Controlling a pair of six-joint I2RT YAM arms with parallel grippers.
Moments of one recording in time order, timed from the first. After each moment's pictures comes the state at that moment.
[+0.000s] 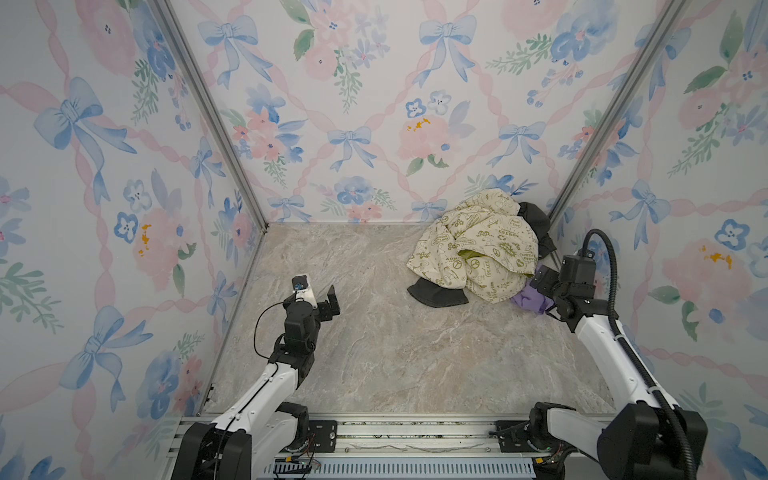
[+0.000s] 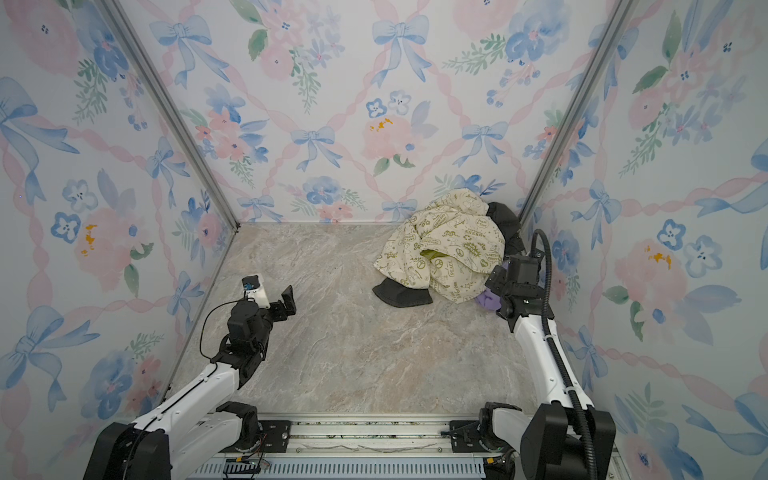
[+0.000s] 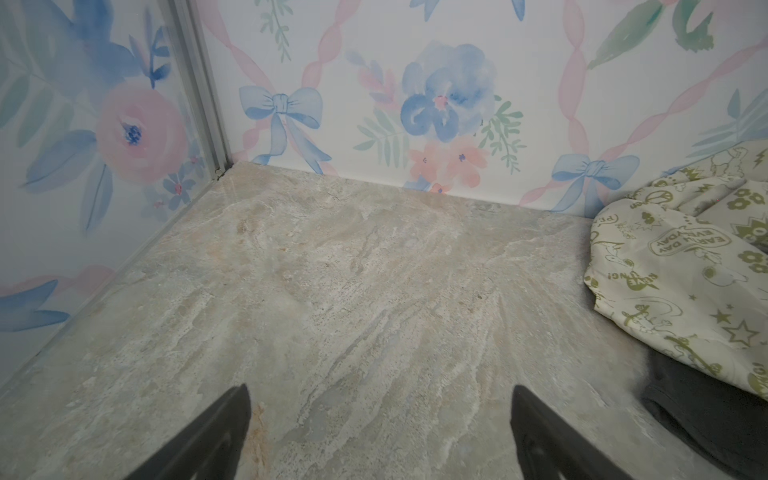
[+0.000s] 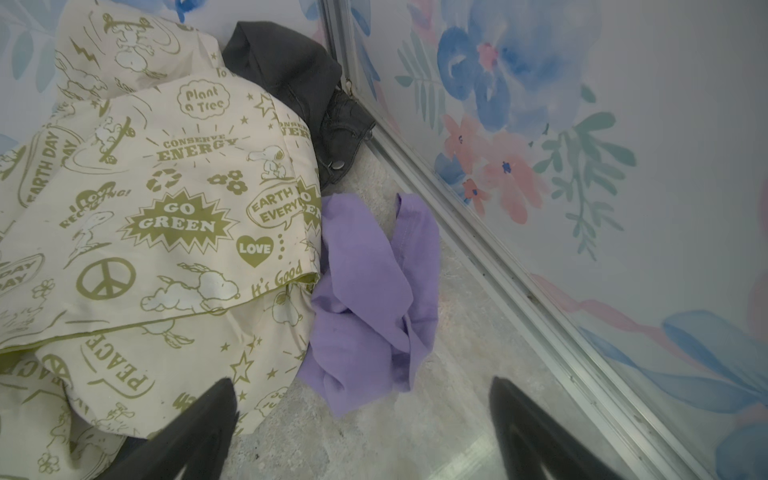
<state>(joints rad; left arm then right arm) -0.23 0.98 0.33 0.38 -0.24 -0.19 -0.12 1.20 0.91 -0.42 0.26 0.36</state>
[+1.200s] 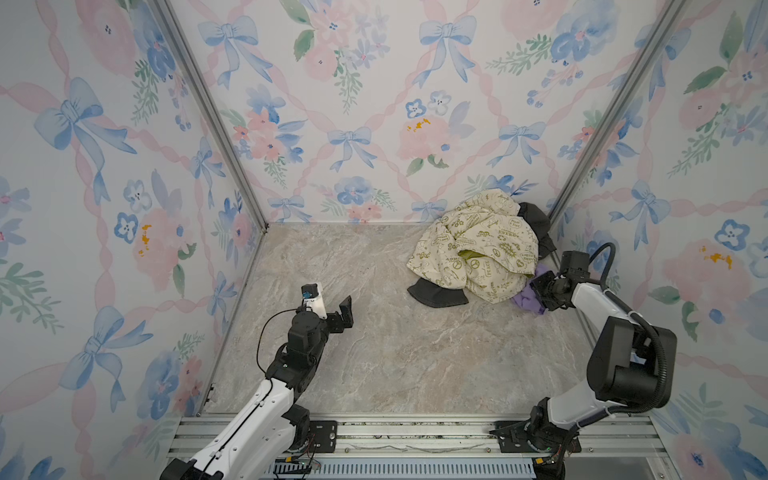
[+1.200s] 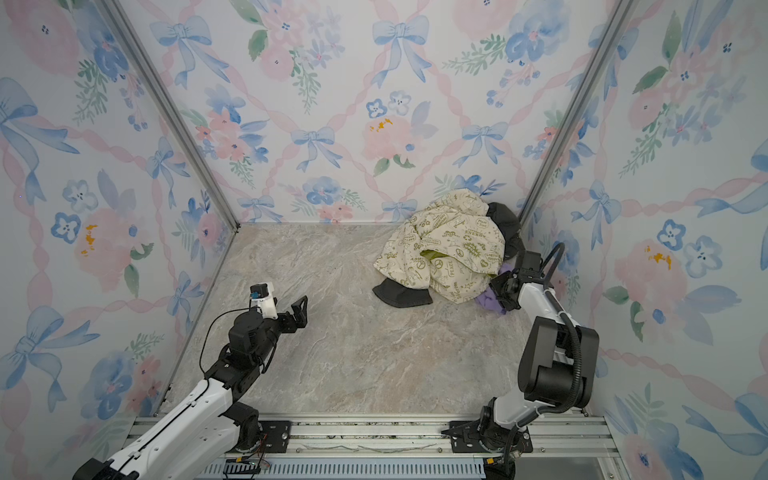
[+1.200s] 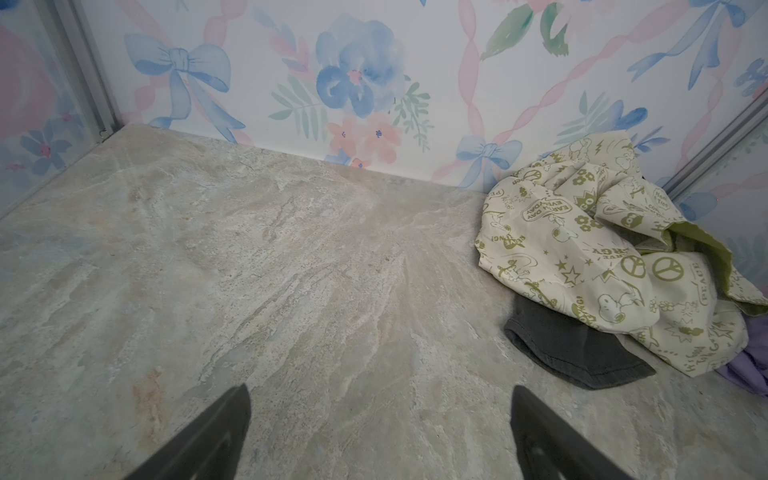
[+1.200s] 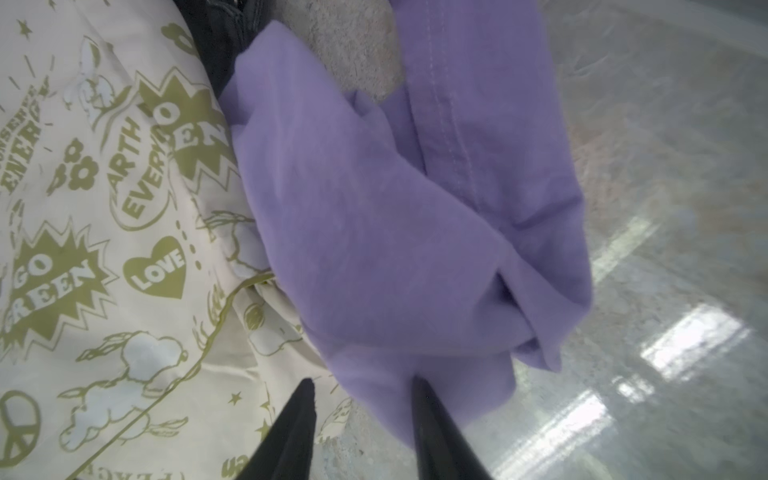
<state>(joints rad) -0.34 0.78 0.29 0.22 -0.17 -0.32 -0.27 1.63 1.06 -0.44 -0.15 0.86</state>
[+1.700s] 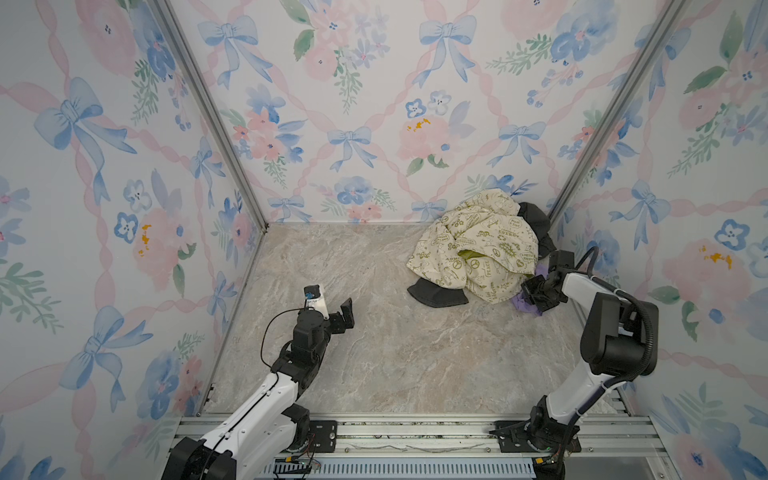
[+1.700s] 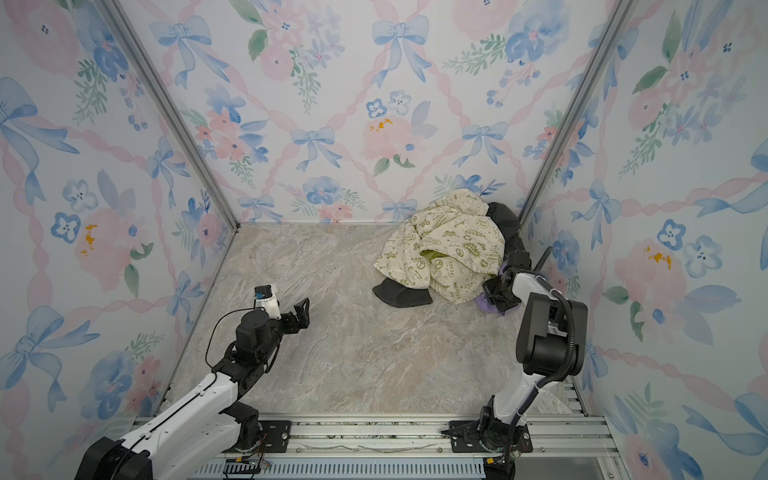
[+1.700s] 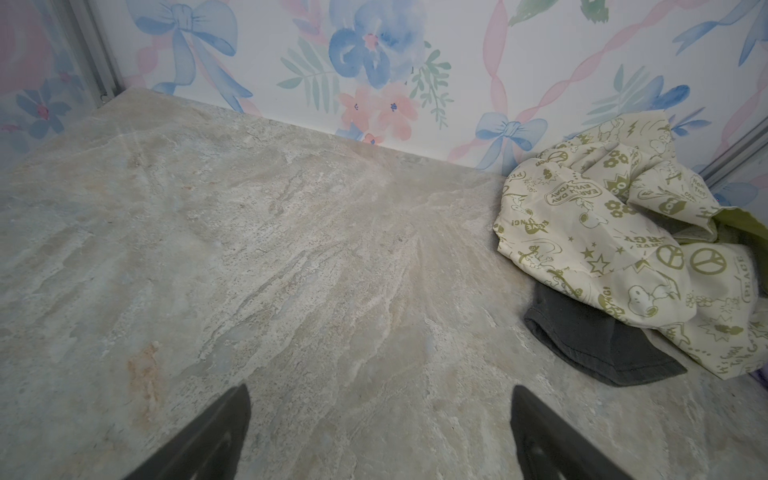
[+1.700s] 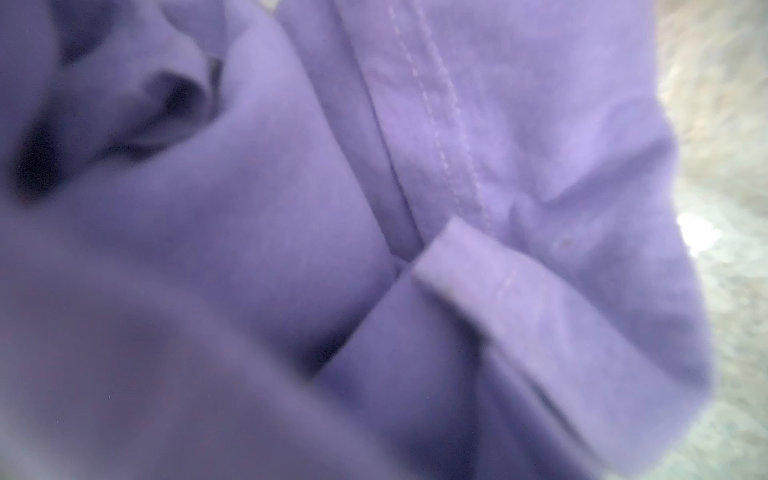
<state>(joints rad) -0.34 0.88 0.30 0.26 -0.20 -0.34 -0.24 1.75 1.14 -0.55 -0.15 0.94</state>
